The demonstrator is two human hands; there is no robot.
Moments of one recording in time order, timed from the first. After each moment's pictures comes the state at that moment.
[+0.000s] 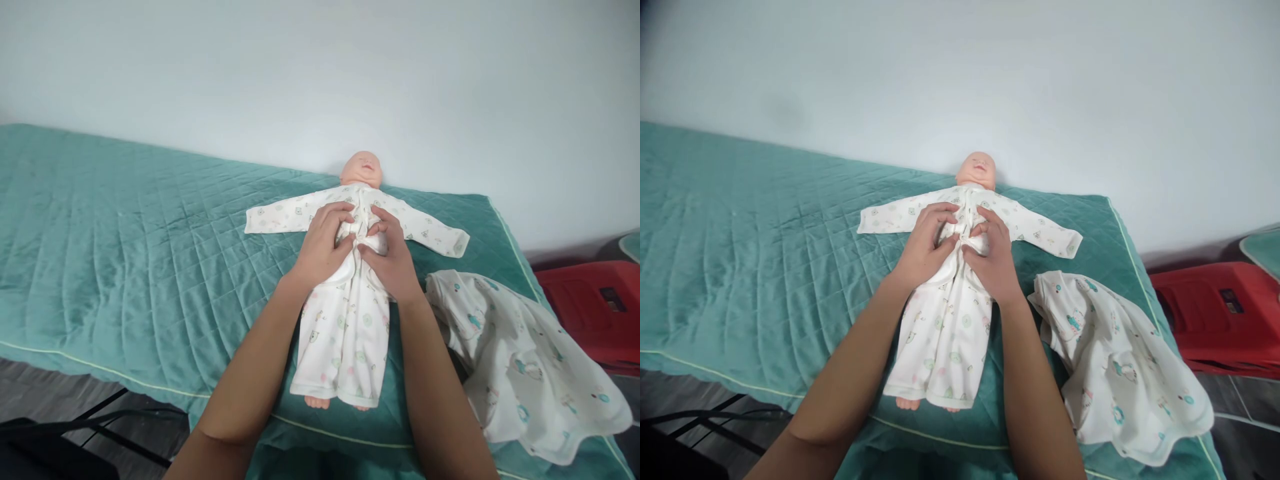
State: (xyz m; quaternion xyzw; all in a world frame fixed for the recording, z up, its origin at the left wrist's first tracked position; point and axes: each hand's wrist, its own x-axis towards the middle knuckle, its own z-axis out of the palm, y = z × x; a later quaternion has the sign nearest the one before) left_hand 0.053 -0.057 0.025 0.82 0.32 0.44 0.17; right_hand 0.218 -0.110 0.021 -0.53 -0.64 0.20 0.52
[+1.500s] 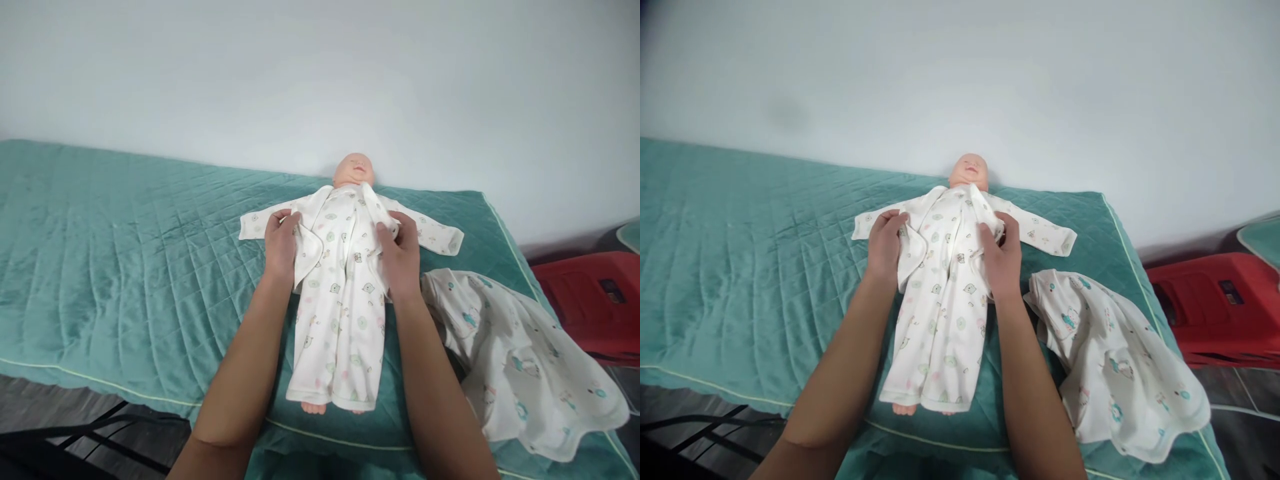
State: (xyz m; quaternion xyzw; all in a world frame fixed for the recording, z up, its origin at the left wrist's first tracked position) left_hand 0.040 -0.030 0.019 0.33 0.50 0.62 0.50; right_hand 0.223 -0.100 0.015 -0.61 -0.40 0.24 0.65
